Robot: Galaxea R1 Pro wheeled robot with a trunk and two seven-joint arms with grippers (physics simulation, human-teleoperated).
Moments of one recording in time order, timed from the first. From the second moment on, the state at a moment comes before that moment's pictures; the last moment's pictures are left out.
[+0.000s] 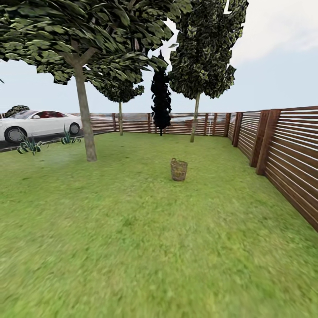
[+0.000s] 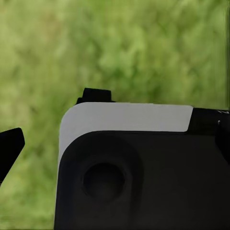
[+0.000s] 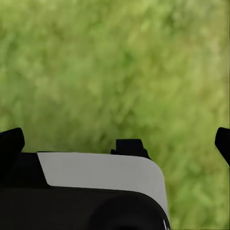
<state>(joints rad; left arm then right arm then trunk) 0.00 0.04 0.02 -0.20 0.11 0.02 -0.08 -0.09 0.00 0.00 -0.04 0.00 -0.25 0.00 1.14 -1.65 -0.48</state>
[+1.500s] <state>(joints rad) 0.00 0.04 0.02 -0.20 0.11 0.02 -0.08 -0.09 0.00 0.00 -0.04 0.00 -0.25 0.00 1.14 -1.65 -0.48</state>
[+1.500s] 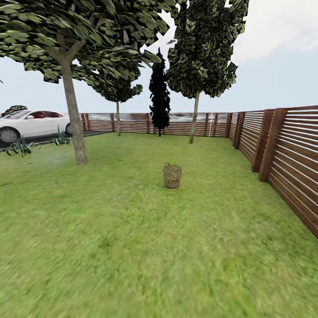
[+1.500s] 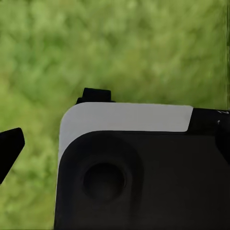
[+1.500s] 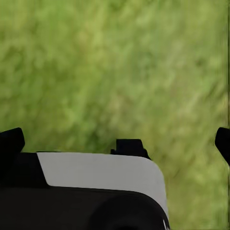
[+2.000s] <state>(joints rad) 0.00 0.04 0.02 -0.20 0.11 0.02 -0.08 -0.09 0.00 0.00 -0.04 0.00 -0.25 0.00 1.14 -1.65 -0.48</state>
